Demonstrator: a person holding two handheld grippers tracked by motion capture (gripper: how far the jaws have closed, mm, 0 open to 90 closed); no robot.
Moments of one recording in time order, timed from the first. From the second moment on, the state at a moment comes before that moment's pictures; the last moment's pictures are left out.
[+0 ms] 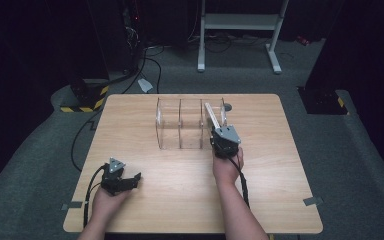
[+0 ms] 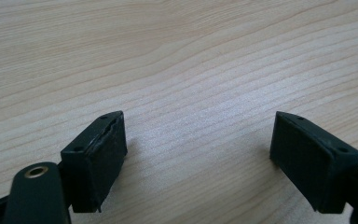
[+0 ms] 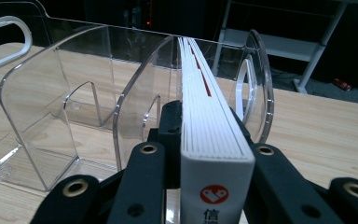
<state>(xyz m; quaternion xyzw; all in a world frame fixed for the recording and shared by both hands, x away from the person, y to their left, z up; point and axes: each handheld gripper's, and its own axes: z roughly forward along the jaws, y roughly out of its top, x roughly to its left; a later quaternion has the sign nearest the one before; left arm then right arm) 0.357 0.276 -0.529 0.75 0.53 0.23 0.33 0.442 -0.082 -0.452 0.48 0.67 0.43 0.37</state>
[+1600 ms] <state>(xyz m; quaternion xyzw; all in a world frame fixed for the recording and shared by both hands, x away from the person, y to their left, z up) 0.355 0.276 -0.529 0.75 0.53 0.24 0.33 0.422 -0.093 -0.460 0.50 0.66 0.42 0.37</state>
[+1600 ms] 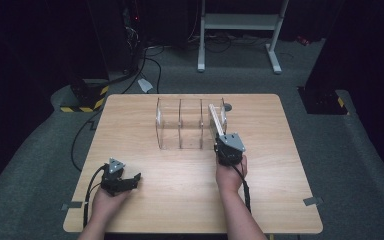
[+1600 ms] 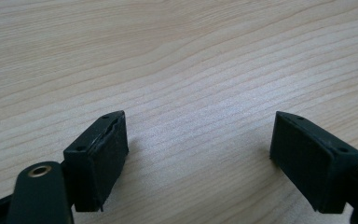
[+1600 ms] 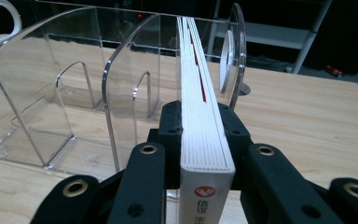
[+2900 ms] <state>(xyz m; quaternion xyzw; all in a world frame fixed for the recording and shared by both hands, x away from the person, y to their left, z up) 0.355 0.276 -0.529 0.75 0.52 0.23 0.33 0.424 -0.092 -0.461 0.53 0.63 0.44 0.36</state>
